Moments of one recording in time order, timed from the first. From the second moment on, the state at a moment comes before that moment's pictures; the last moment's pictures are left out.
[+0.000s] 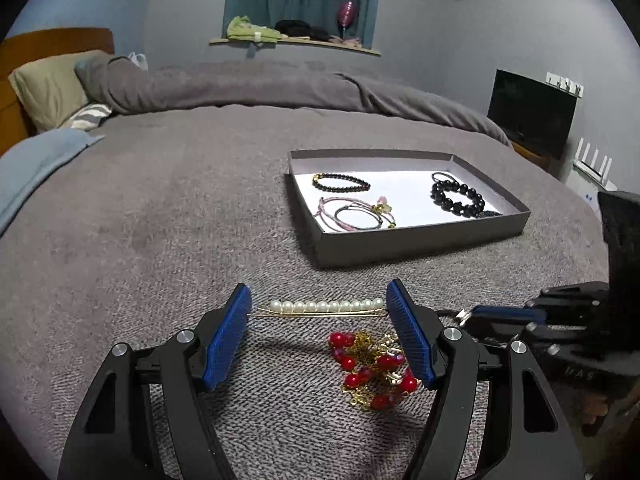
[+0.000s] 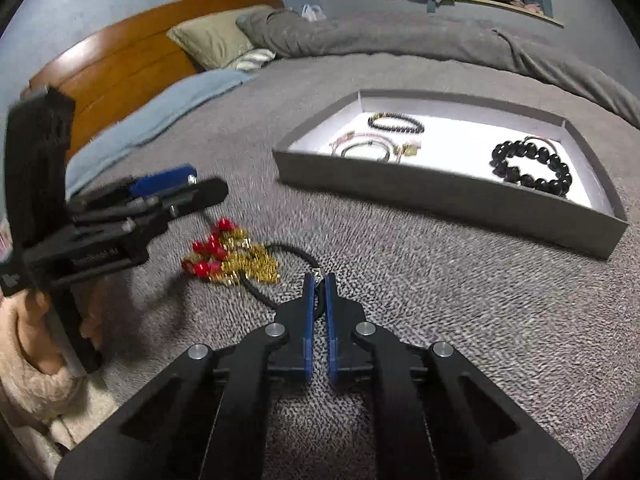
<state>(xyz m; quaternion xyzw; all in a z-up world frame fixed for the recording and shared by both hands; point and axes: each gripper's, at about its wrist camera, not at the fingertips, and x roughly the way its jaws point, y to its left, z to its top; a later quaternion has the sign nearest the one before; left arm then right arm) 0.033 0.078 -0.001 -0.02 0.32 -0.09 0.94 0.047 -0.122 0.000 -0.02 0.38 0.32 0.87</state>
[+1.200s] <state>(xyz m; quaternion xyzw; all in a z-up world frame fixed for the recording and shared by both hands) 0.099 0.049 0.026 -0.02 0.33 -0.14 0.93 0.118 -0.206 0.068 0.04 0.29 0.20 0.94</state>
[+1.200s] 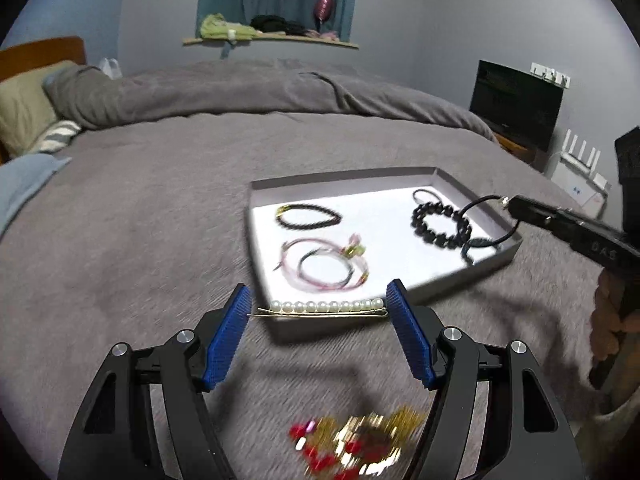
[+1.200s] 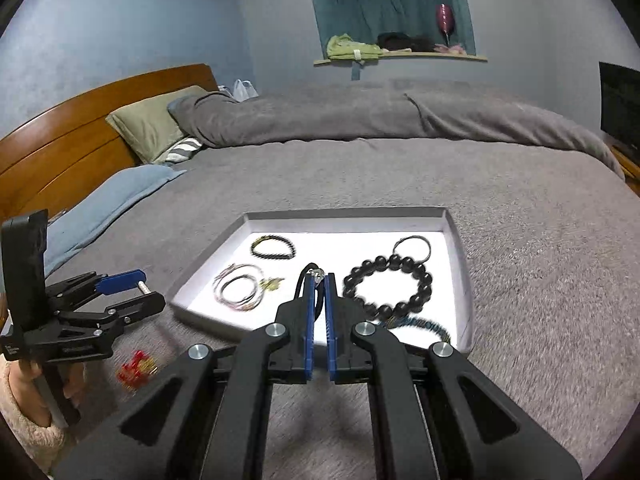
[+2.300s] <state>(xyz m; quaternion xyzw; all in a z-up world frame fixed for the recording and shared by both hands) 0.313 -0.038 -0.014 0.02 0.51 -0.17 0.85 0.280 -0.201 0.019 0.05 0.42 0.15 0.89</state>
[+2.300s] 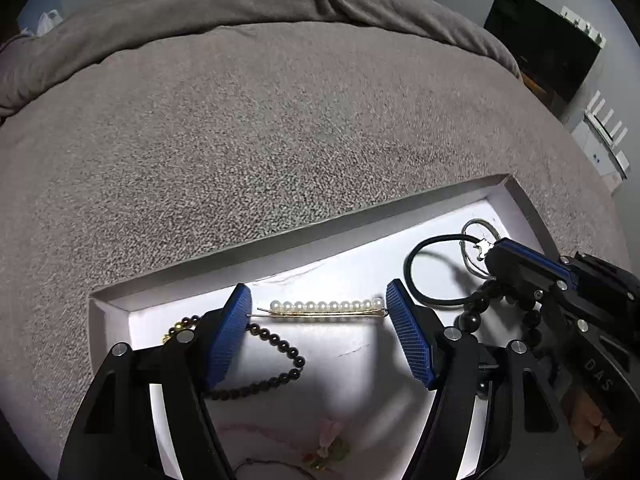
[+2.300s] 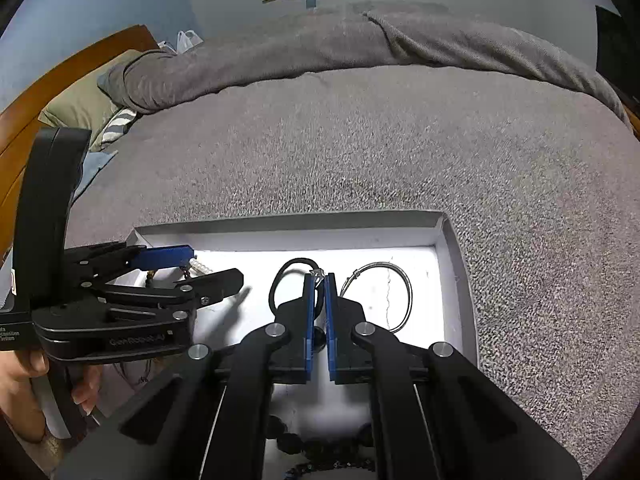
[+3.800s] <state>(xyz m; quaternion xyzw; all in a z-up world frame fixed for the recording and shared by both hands) 0.123 0.006 0.030 0.01 0.36 -0.08 0.93 0.124 -0.241 0.065 0.09 0.31 0.12 0.94</state>
